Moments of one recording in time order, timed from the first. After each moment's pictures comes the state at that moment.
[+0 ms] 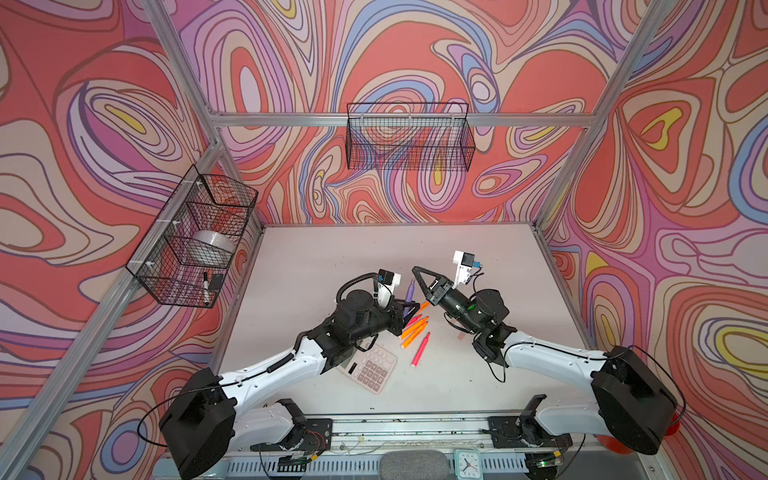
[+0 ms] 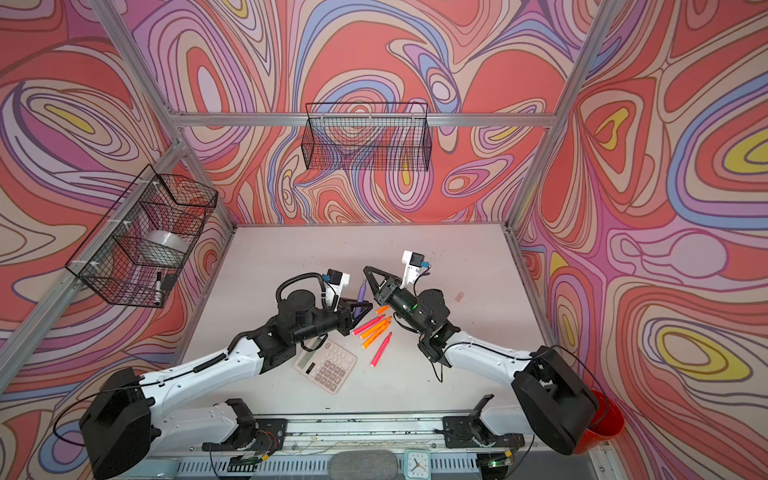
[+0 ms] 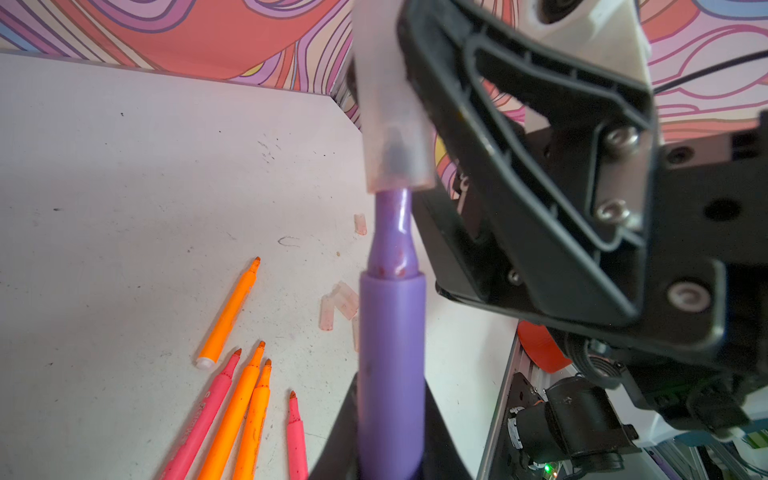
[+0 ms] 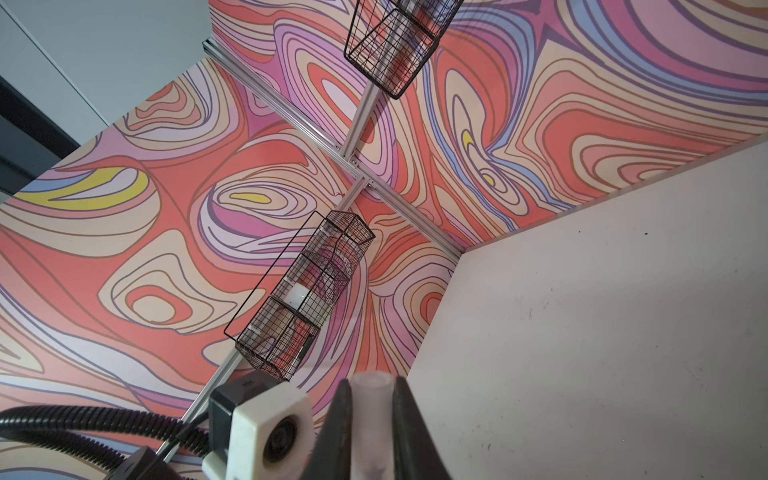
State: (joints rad) left arm -0.79 1.20 0.67 0.29 0.24 -0.55; right arm 0.71 1.33 0.61 0.93 -0.09 0.95
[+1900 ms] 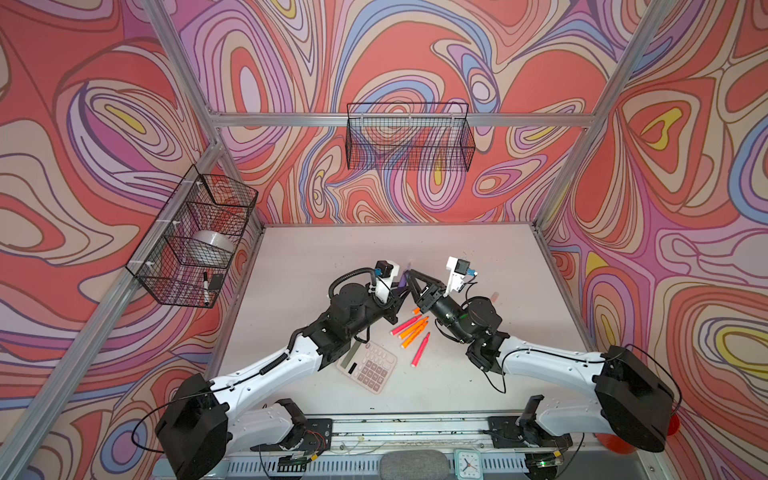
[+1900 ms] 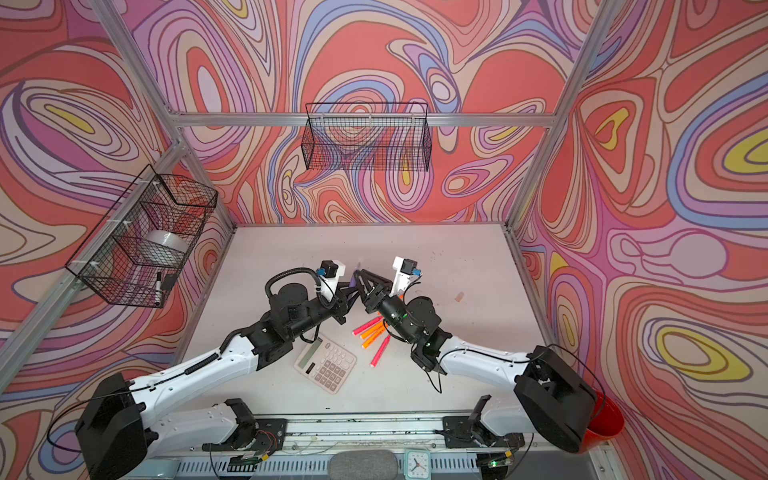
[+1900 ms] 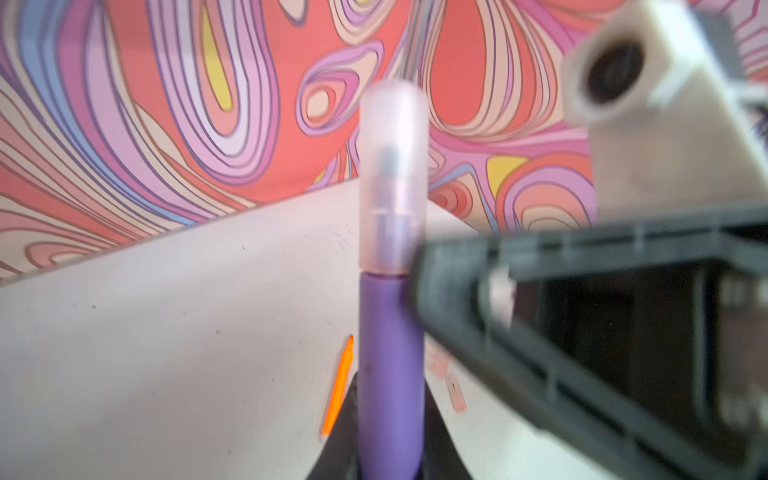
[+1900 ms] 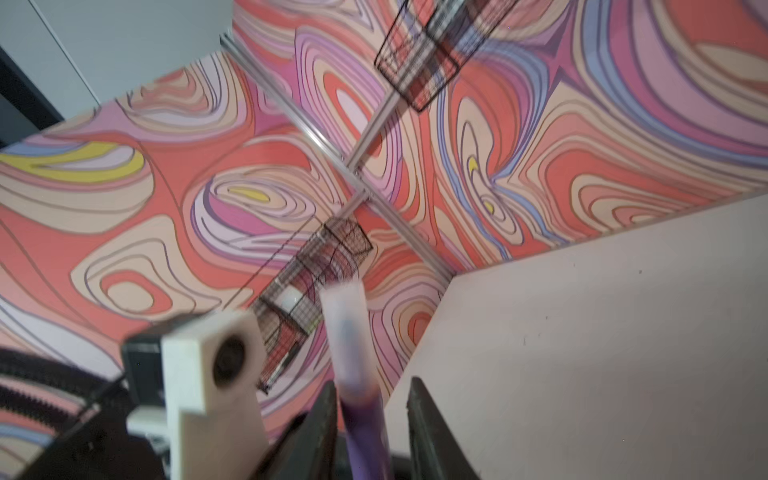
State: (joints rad) left arm -0.75 1.16 0.73 0.31 0.06 -0.20; right arm 0.87 1.33 0.62 0.92 0.09 0.80
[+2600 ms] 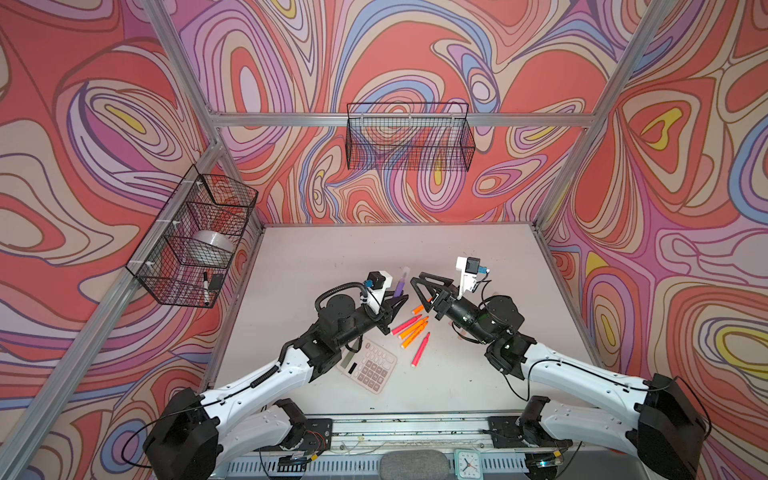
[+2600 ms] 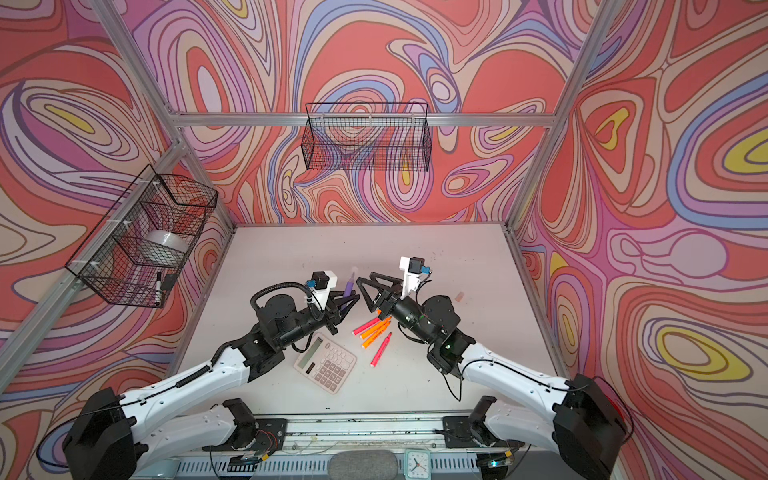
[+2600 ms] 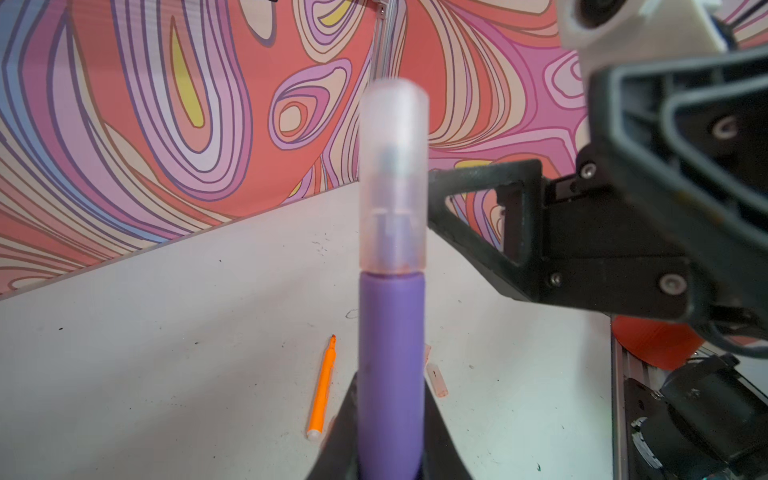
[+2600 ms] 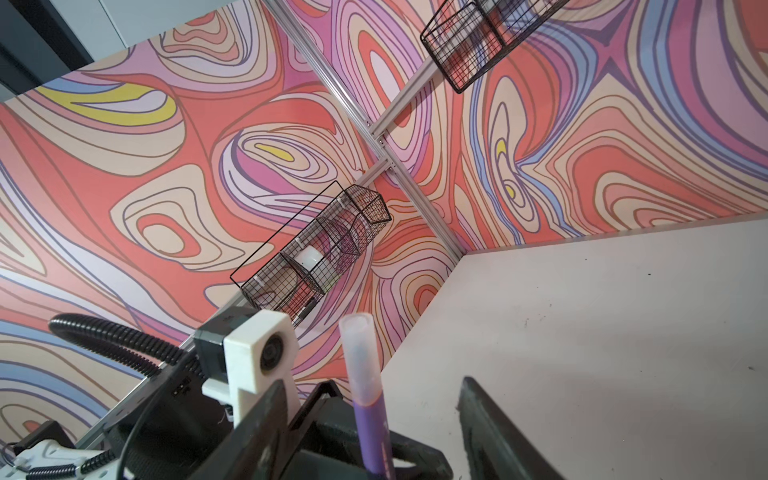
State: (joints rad) left arm -0.74 1.07 0.59 0.39 0.21 -0.17; right arm 0.79 1.13 0.65 0.69 -0.10 0.71
